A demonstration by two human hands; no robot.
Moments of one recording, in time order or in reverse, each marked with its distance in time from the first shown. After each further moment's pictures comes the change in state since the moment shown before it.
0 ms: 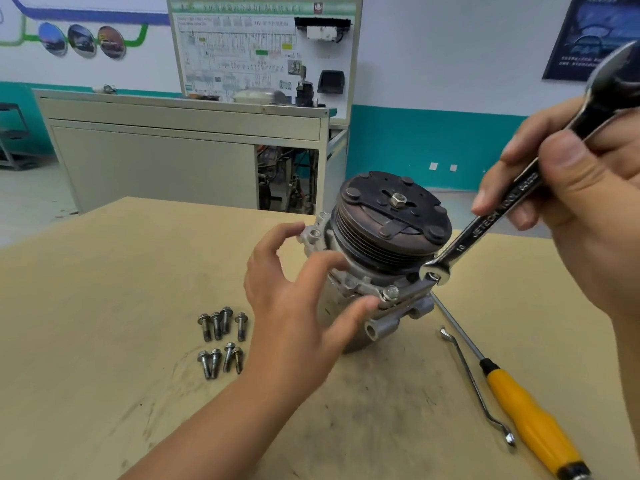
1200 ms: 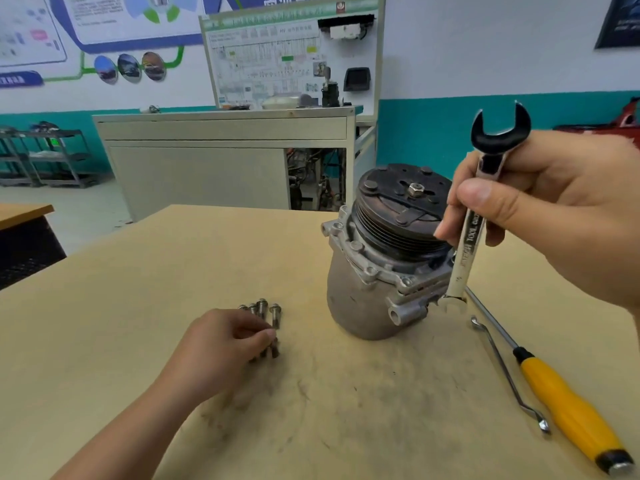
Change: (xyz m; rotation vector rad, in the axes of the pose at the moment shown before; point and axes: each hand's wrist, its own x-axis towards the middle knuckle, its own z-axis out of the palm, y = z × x) left_hand -0.021 -0.060 -0.085 0.229 -0.430 -0.680; right_hand -0.003 -0.012 0.018 -0.215 -0.186 0.082
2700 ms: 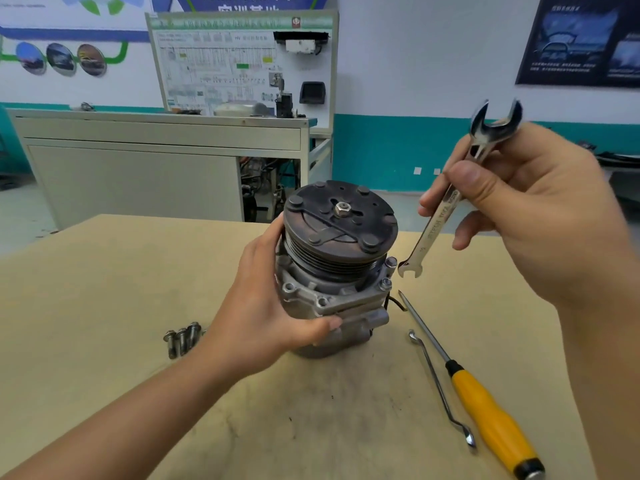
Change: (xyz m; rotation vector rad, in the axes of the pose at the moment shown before) left_hand 0.037 0.087 0.052 -0.302 0.013 0.609; right_hand -0.006 0.020 -0.028 0.150 0.298 0.088
